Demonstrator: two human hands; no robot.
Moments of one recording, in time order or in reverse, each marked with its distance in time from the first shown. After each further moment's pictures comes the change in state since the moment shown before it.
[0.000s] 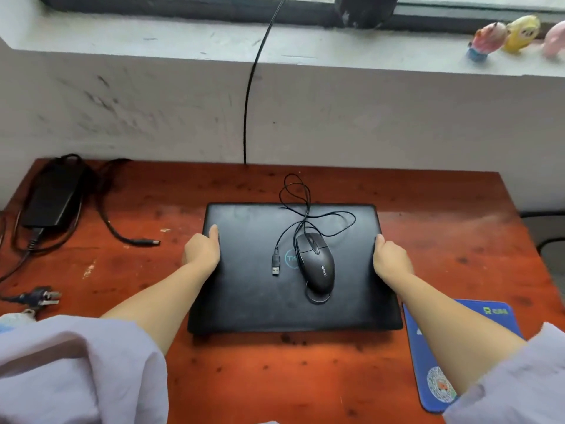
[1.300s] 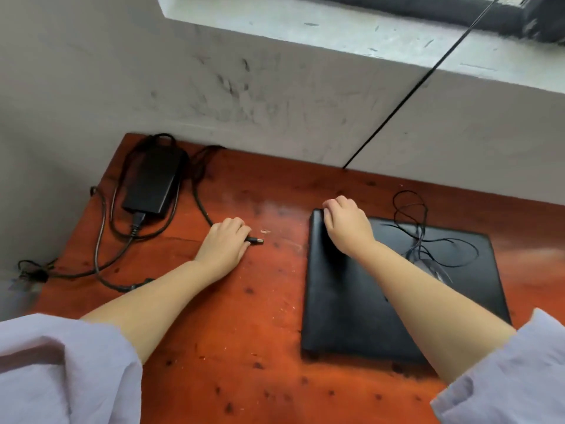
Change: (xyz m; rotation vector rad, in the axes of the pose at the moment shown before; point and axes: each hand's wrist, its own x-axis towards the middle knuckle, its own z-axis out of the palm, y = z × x) left_hand 0.099 -0.129 -0.102 0.437 0.108 0.985; right_hand -0.078 -0.287 0.083 -0.219 0.140 -0.794
